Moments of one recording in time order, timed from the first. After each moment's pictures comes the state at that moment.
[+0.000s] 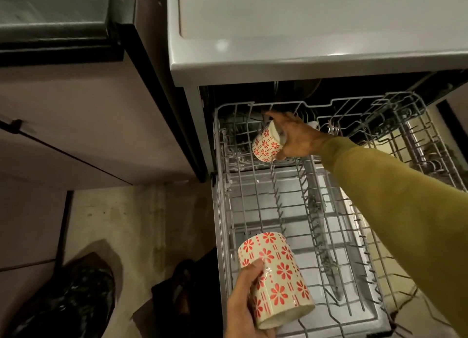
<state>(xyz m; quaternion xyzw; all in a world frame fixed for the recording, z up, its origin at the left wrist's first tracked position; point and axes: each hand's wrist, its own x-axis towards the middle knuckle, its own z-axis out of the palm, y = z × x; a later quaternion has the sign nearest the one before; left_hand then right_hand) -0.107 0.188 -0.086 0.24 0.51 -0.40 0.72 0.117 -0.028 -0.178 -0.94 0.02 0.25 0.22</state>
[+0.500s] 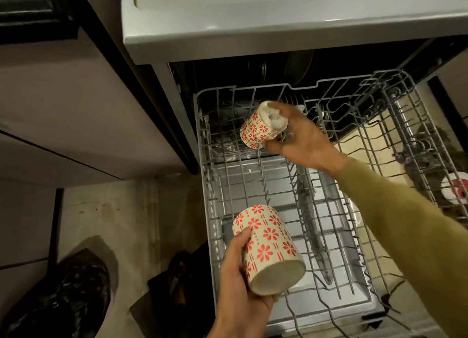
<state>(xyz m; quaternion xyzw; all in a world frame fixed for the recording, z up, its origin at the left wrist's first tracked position) -0.111 0.169 -0.112 0.25 0.46 -0.40 0.75 0.042 -0.028 -0.146 -0.89 0.07 0.13 0.43</state>
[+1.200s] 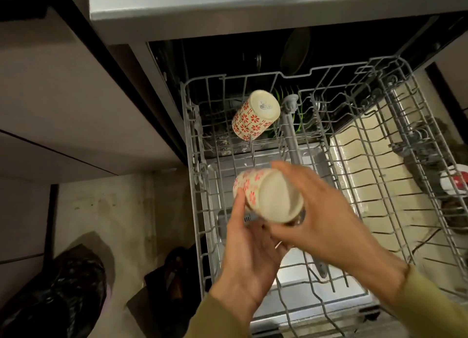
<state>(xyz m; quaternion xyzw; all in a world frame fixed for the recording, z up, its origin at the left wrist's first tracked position) -0.090 0.132 -0.125 0.24 0.38 -0.39 0.80 -0.098 -0.002 -0.106 -0.94 0.01 0.10 0.33</state>
